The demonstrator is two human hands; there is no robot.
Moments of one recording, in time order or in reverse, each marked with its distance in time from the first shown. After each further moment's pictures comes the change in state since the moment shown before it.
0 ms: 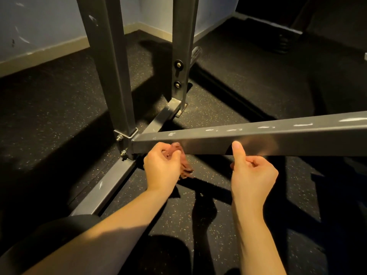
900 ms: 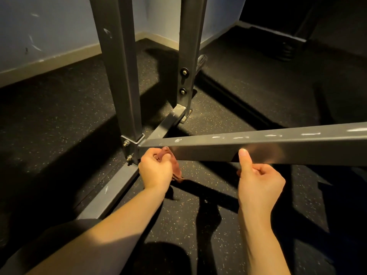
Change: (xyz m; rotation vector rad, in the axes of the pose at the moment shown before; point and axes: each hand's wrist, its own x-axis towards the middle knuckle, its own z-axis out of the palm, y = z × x) left_hand 0.028 -0.021 -0.005 -0.009 0.110 -0.172; right_hand -0.002 -0.004 0.002 0.031 0.002 0.033
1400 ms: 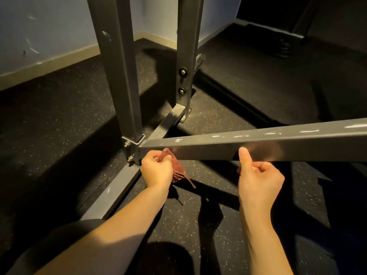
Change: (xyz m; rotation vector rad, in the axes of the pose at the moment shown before) left_hand 0.003 -0.006 0.006 -0.070 -0.030 -0.122; right_hand -0.001 -0.001 -0.001 0.000 -0.016 -0.004
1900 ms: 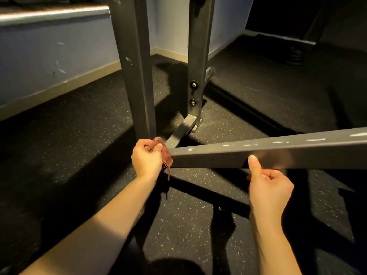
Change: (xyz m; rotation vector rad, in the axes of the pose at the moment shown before) left_hand 0.043 0.041 -0.054 0.027 0.078 0.187; right_hand -0.005 -0.008 0.001 0.028 -0.012 0.047
